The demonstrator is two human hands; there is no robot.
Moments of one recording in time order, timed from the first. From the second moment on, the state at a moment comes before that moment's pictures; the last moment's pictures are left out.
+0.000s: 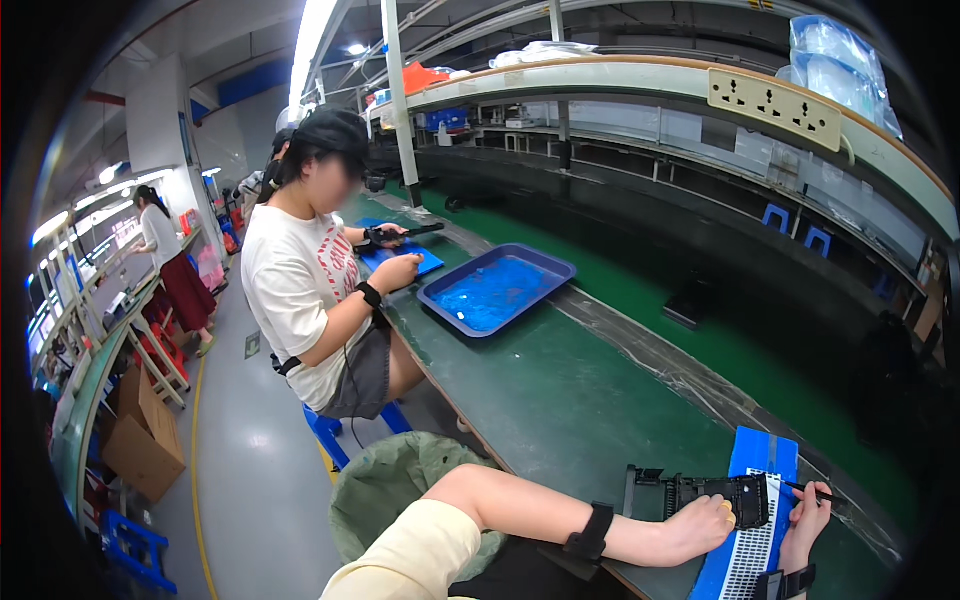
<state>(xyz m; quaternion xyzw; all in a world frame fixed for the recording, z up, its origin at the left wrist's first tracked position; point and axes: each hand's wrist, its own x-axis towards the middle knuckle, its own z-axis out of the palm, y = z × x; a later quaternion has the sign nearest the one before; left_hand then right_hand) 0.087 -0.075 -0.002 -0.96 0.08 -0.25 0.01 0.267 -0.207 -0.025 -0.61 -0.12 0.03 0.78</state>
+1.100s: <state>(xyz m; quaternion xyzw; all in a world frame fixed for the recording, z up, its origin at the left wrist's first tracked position) 0.044 -0.035 0.042 -0.99 -0.05 -0.08 -0.13 0.184 -0.164 0.023 -0.61 -0.28 0.15 0.73</state>
